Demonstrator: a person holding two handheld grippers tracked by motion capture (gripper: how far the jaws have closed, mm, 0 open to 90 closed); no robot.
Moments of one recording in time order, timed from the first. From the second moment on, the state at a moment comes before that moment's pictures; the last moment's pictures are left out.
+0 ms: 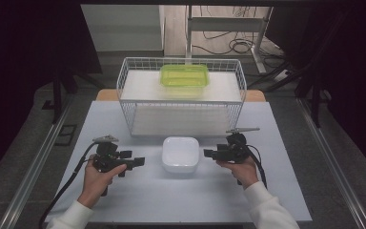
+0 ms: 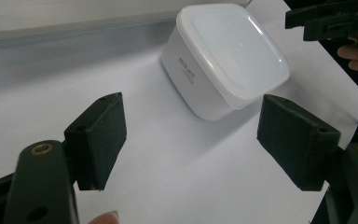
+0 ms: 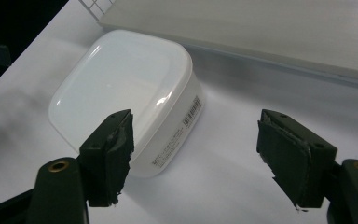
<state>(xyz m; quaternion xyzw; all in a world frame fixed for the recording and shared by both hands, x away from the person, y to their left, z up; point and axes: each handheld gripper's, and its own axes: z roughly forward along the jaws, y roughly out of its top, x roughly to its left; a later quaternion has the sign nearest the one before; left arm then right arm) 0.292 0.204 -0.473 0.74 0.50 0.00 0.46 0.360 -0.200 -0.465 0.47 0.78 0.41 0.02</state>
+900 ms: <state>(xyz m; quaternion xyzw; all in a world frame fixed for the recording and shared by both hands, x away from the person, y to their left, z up) 0.332 0.186 -0.464 0.71 0.51 -0.06 0.48 0.362 -0.200 -0.457 0.47 0.77 0.44 0.00</state>
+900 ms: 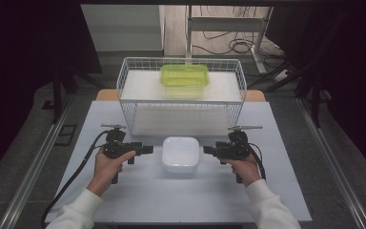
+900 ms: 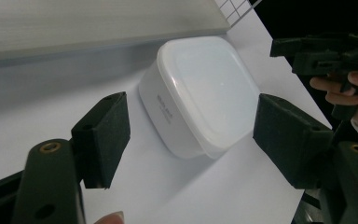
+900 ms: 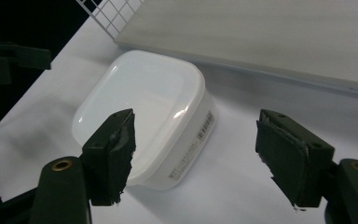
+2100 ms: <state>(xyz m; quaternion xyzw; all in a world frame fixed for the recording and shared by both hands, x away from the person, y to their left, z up) 0.367 0.160 -0.507 0.68 0.54 -0.18 0.47 0.382 -0.178 -0.483 0.49 0.76 0.42 -0.08</state>
